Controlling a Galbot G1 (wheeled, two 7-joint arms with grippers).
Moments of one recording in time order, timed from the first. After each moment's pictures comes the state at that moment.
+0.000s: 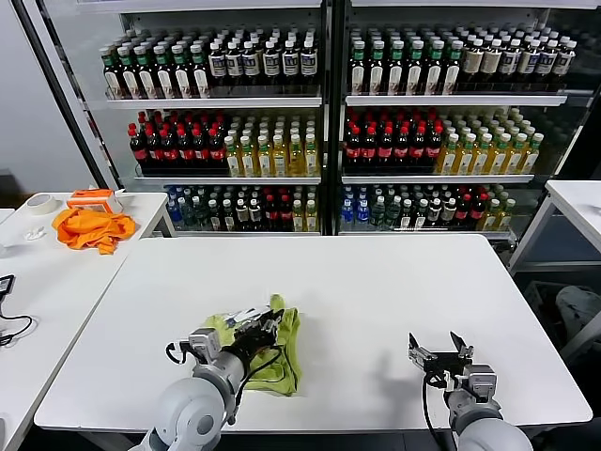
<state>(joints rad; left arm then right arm) 1.16 -1.20 -0.19 -2.06 -0.85 0.54 -0.36 -1.43 0.99 0.40 2.12 0.59 -0.47 0.44</state>
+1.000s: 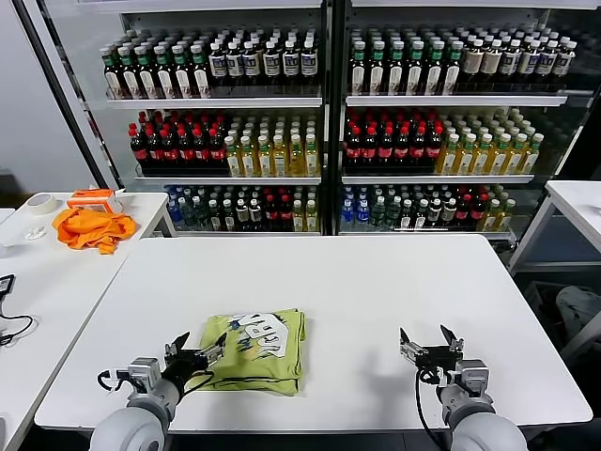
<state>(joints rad) 1.37 -1.10 -0.43 -1.99 -0.61 0.49 -0.21 -1.40 0.99 0.36 2.12 0.59 -0.46 0.43</state>
